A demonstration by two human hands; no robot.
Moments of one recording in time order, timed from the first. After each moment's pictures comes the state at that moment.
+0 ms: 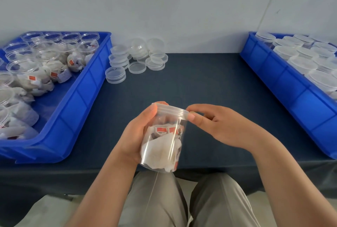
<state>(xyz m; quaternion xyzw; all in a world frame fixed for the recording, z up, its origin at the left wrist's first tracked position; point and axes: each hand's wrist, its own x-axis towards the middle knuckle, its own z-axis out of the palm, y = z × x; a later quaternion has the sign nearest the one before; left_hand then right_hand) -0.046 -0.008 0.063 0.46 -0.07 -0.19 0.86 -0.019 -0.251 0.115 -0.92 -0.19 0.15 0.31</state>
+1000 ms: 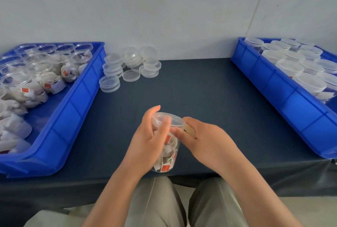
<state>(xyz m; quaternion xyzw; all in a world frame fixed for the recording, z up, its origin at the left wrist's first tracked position) -0.054 -0.039 0.062 0.80 -0.01 0.04 0.60 -0.049 -0.227 0.097 -0.96 -0.10 0.08 0.27</state>
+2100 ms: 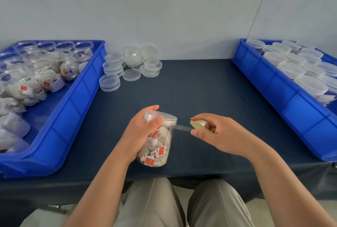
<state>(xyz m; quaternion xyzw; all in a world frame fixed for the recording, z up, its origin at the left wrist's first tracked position) -0.011 -0.001 0.035 0.73 -0.01 -0.04 0.68 -0.004 -0.287 0.076 -0.93 -0.14 0.12 0.32</state>
